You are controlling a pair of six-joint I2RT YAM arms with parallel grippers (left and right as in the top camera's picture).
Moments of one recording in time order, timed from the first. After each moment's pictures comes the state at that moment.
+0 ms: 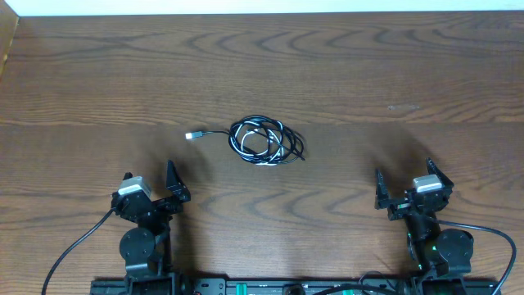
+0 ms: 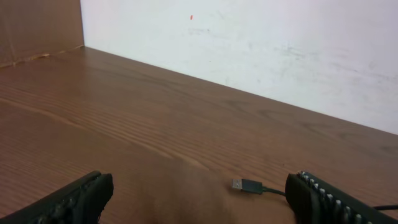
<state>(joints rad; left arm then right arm) 0.10 0.01 0.02 -0.11 -0.08 -0.22 0.07 0.01 0.01 -0.06 -0.11 -0.11</state>
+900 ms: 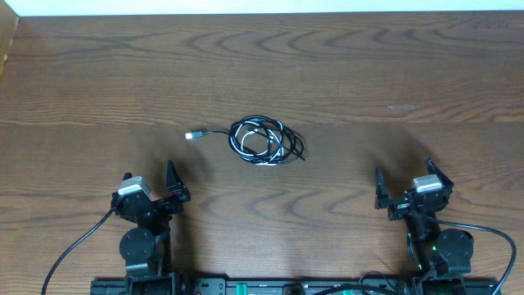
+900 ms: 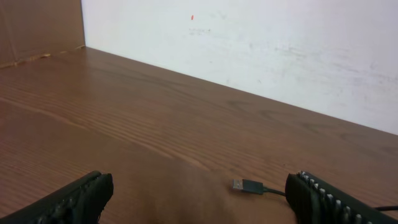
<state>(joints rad) 0.10 0.01 0.02 -0.11 -0.08 -0.22 0.07 0.01 0.01 -0.06 -0.11 -0.11</state>
